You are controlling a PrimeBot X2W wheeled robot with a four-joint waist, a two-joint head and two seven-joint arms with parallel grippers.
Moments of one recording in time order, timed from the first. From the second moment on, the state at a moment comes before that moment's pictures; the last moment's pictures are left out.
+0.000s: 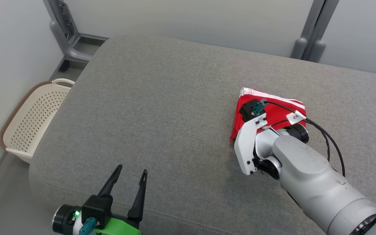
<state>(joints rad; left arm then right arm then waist) -0.08 0.36 -0.61 0.12 -0.46 0.18 -0.26 -0.80 -0.11 0.75 0.97 0.59 0.13 0.35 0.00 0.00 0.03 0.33</state>
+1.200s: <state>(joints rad) -0.08 0.33 -0.60 0.12 -0.45 0.18 -0.26 -0.89 -0.21 0.16 1.29 0.45 0.13 0.40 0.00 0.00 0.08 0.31</state>
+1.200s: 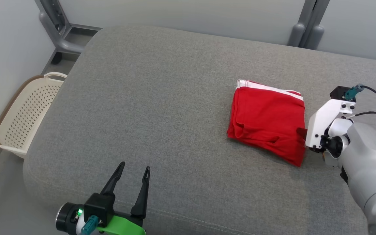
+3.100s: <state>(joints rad) -0.05 0.31 -0.56 0.14 -0.43 0.16 -0.26 -0.95 -0.05 -0.52 1.29 -0.41 0.13 0.56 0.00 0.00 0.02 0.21</state>
